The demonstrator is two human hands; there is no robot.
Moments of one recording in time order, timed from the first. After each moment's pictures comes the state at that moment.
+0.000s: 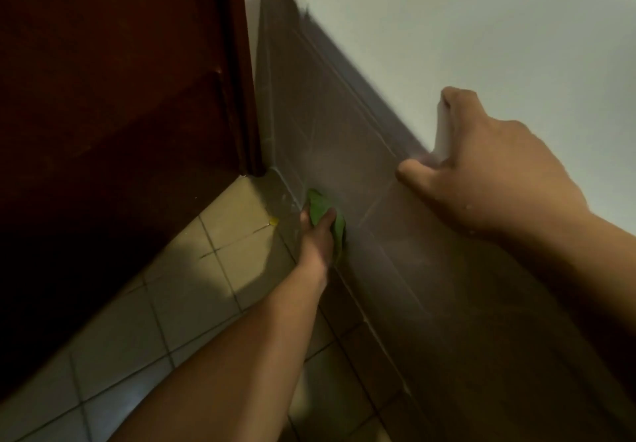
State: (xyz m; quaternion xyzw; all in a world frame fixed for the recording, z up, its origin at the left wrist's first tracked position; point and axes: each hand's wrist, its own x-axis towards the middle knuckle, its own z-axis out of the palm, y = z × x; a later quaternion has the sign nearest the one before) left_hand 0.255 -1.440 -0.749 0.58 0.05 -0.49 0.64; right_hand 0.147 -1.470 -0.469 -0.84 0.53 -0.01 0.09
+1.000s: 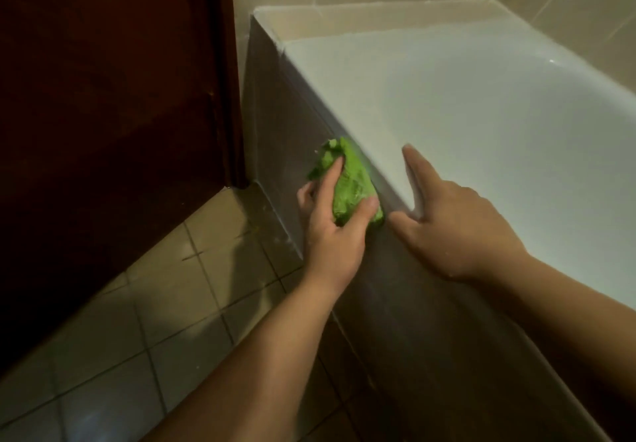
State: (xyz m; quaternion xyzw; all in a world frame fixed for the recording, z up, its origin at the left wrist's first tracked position) left_hand 0.187 -1.388 -0.597 0.62 -0.27 -0.27 0.68; right_hand 0.080 -1.436 -0.455 -0.85 0.50 0.05 0.15
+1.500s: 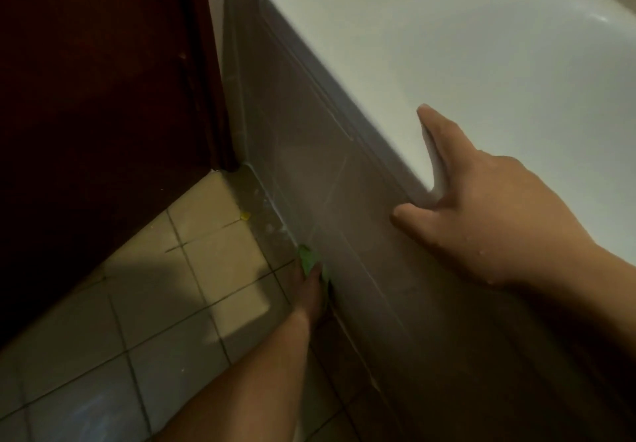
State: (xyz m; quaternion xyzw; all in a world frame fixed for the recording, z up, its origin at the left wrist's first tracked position) left_hand 0.159 -1.404 -0.873 0.62 0.06 -0.51 0.60; right_hand 0.082 -1.451 -0.466 -0.86 0.50 0.05 0.13
